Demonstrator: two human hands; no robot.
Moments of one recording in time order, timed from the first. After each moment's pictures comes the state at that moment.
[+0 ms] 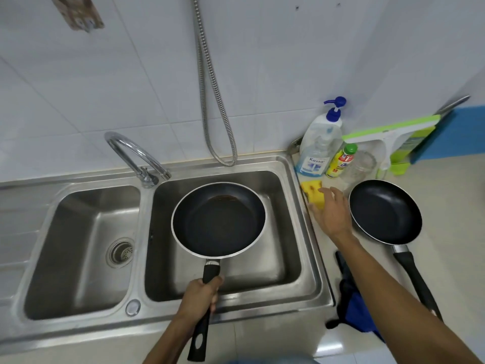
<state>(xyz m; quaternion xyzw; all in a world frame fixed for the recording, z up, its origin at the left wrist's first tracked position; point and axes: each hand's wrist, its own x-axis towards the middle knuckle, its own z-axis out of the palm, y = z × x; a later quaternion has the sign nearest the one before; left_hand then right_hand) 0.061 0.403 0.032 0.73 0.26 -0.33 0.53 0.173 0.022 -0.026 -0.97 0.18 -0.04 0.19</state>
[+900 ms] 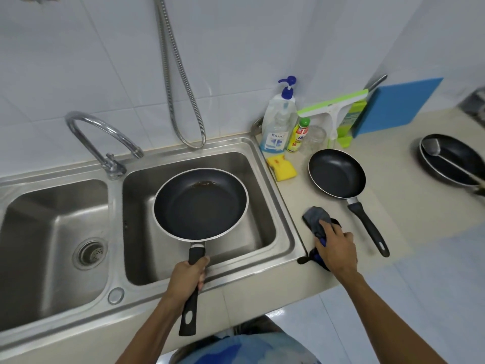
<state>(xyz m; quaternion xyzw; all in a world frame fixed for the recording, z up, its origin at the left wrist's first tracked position) 0.034 0.416 0.027 0.75 0.20 -0.33 0.54 -0.045 0.034 -0.024 -0.95 0.30 0.06 0.10</state>
